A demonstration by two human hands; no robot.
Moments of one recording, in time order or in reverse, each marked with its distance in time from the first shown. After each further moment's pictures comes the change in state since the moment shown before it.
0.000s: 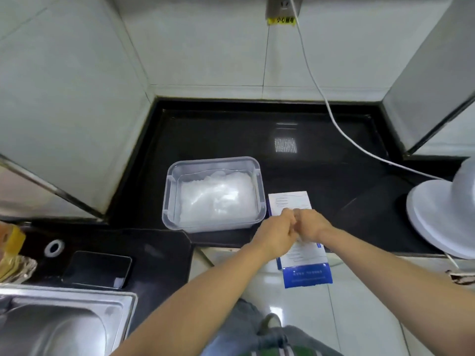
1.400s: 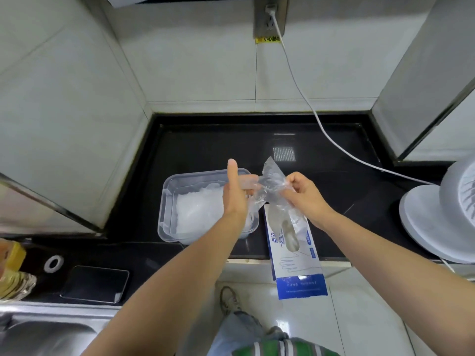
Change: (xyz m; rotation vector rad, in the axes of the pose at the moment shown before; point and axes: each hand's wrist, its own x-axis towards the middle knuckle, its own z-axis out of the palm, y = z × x) left_hand 0.026 0.004 -0.082 -1.257 0.505 -0.435; right_hand 0.010 -0.003 -0.053 1.025 0.306 -0.301
